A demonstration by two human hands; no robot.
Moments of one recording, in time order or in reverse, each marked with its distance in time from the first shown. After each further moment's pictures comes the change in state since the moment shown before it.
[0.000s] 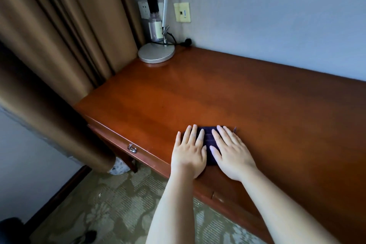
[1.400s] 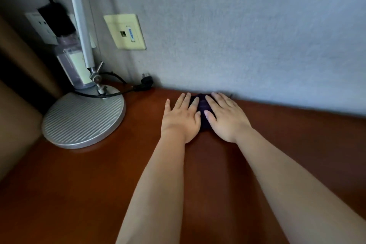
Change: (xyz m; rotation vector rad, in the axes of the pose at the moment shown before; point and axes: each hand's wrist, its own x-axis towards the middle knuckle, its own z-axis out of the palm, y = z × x) left_hand 0.468 -0.059 -0.072 0.070 0.011 0.260; right_hand 0.410 0.152 -0.061 -0.006 0.099 0.300
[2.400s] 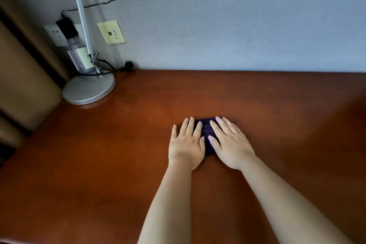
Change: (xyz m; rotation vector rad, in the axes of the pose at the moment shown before) left_hand -0.261 0.155 0.031 0.033 -0.067 0.096; right_hand -0.321 0.022 0.007 0.066 -0.001 0.104
